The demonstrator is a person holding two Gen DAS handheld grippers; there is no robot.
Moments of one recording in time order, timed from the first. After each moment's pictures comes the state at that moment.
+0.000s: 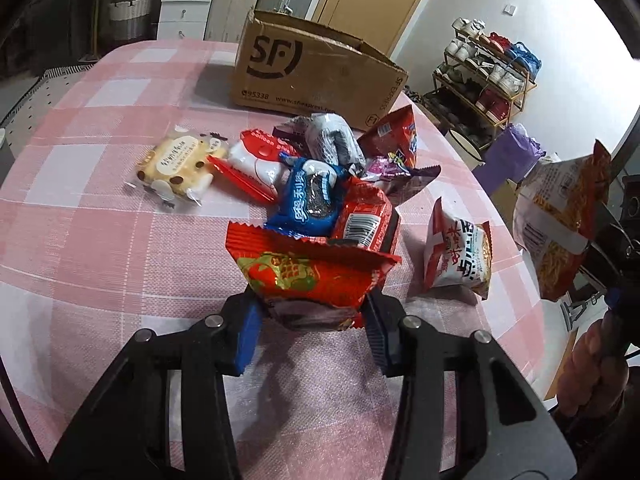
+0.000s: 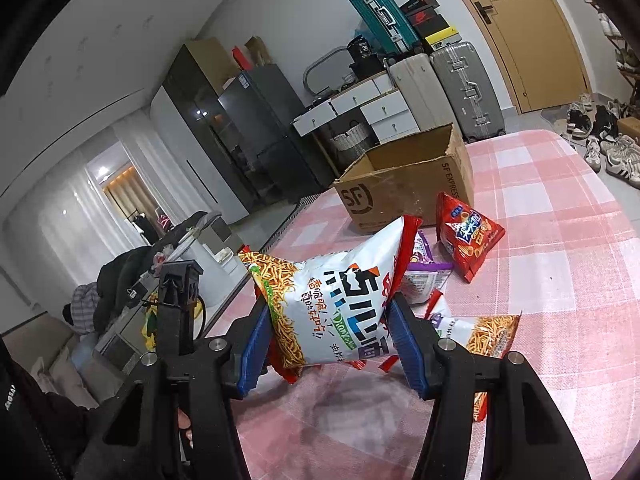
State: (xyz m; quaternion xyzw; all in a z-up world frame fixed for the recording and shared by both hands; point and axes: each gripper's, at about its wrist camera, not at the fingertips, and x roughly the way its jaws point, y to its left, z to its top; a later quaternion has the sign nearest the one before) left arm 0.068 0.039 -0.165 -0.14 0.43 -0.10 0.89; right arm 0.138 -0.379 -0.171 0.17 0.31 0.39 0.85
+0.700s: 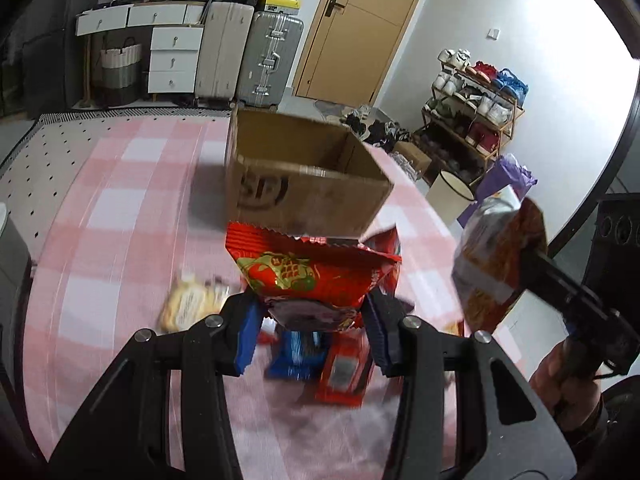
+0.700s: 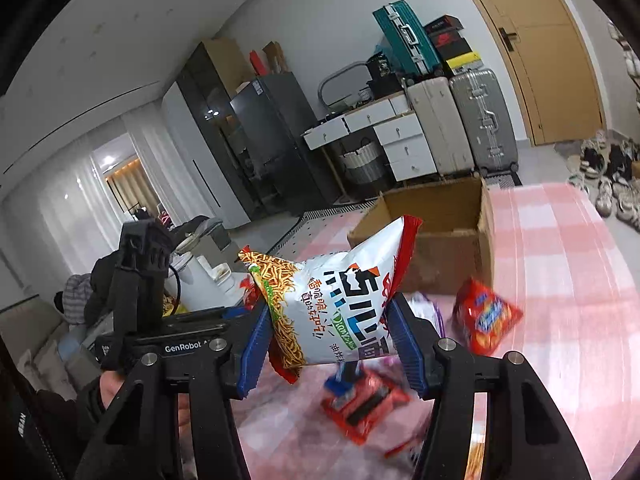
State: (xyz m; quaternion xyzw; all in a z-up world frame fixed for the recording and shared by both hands) left arm 0.120 0.066 -0.059 -0.13 0.36 -0.11 0.92; right arm 0.204 -0.338 -0.117 0.13 0.27 0.40 0.87
